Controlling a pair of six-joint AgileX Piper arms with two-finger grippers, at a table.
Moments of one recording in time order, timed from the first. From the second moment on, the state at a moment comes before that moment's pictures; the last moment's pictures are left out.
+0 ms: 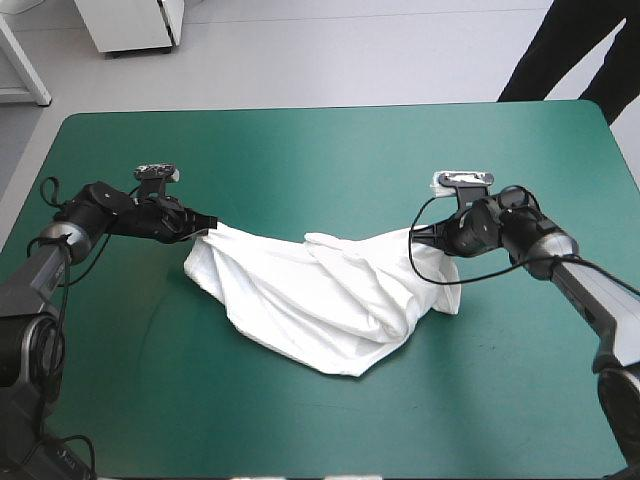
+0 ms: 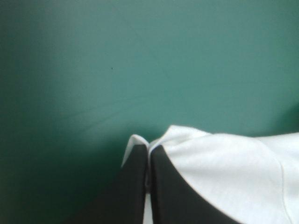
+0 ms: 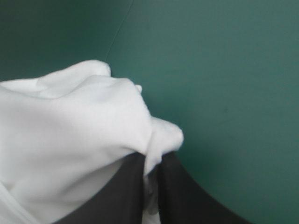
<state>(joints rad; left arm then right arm) 0.07 1.76 -1.24 -0.69 0.73 0.66 0.30 1.62 -1.21 -0.06 0.70 0.27</state>
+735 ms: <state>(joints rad) 0.06 1.86 -1.45 -0.65 0.96 0.64 0.23 1.78 -1.57 0.05 1.06 0.10</state>
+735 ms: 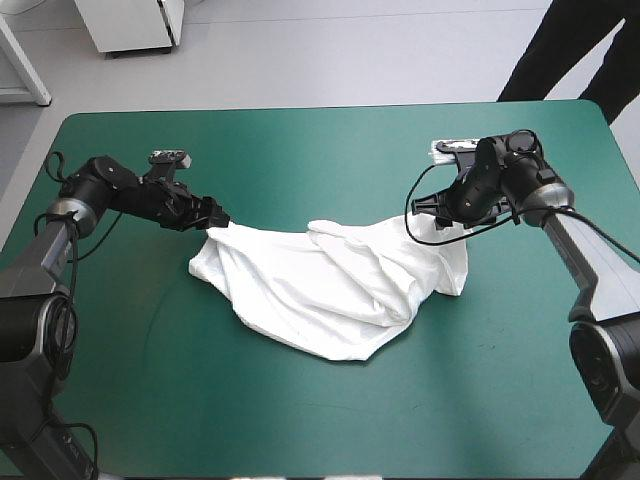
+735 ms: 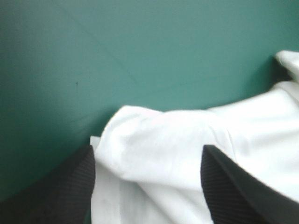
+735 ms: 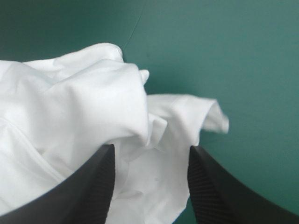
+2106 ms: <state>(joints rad) -0.17 1.77 -1.25 0.03 0.95 0.00 0.23 1.48 -1.59 -0.04 1.22 0.10</state>
